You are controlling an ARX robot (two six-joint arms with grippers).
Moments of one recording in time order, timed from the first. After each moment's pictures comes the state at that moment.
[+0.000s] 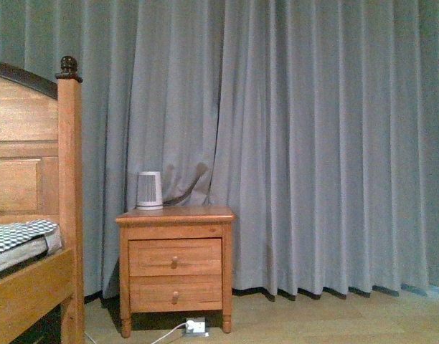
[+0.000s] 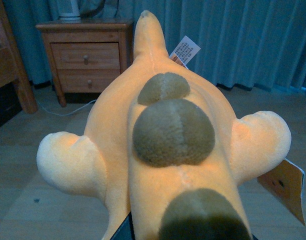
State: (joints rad) left arm 0.00 0.00 0.01 0.00 0.00 -0.01; right arm 0.00 0.01 0.01 0.00 0.00 0.00
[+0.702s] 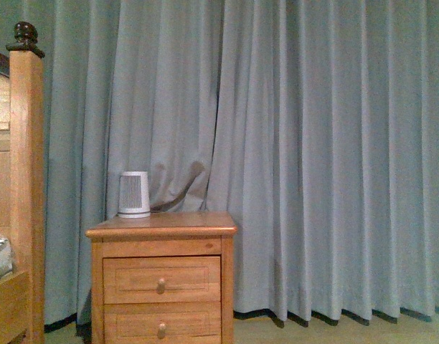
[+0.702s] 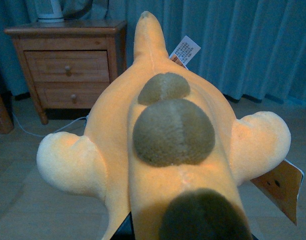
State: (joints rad) left arm 0.00 0.00 0.01 0.00 0.00 -0.01; right arm 0.00 0.01 0.01 0.00 0.00 0.00
